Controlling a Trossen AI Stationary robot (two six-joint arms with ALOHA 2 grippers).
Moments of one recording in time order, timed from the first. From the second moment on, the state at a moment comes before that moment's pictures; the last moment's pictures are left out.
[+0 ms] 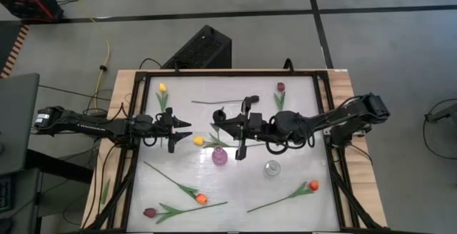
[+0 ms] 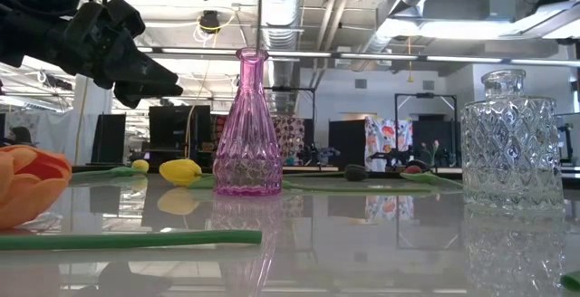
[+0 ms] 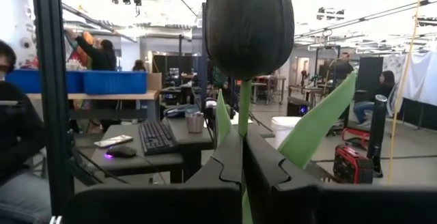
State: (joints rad) left arm 0.00 0.68 0.12 0.35 -0.16 -0.21; right arm 0.23 1.56 1.22 0.62 0.36 -0.11
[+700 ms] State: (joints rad) left arm 0.00 0.68 0.12 0.35 -0.16 -0.21; right arm 0.24 1.67 1.22 0.60 0.36 -0.05
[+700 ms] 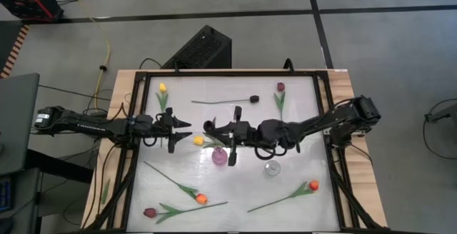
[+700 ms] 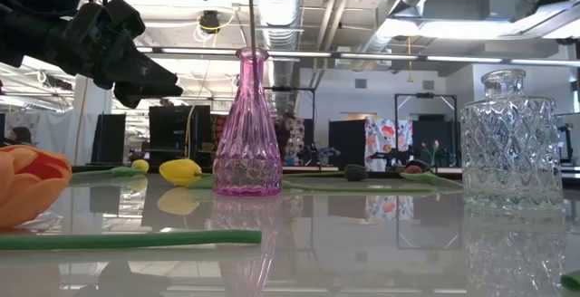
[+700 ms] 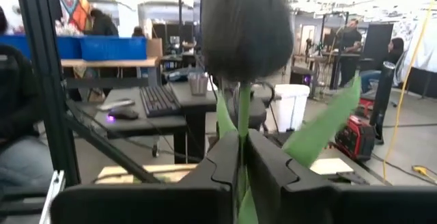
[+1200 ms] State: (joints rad) left arm 0.00 0.68 0.12 0.35 -0.16 -0.20; right arm 0.25 1.49 1.22 0.05 0.36 0.15
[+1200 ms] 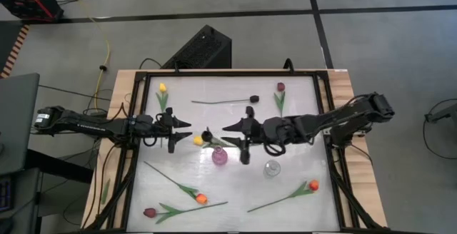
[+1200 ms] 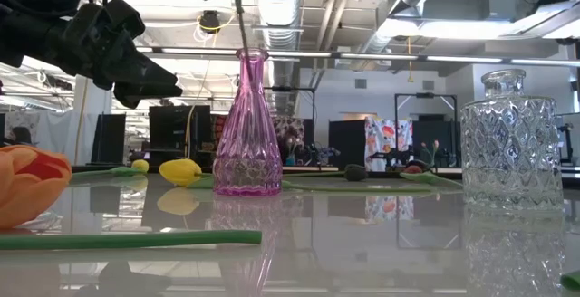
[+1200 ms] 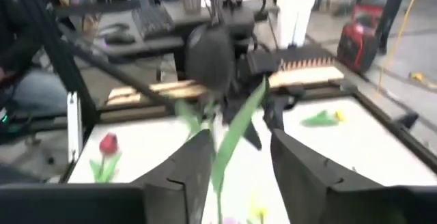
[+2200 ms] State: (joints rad) left arm 0.52 1.30 0.57 0.01 -0.07 0.28; right arm 0.39 1.35 0.88 -0.16 0.42 0.39
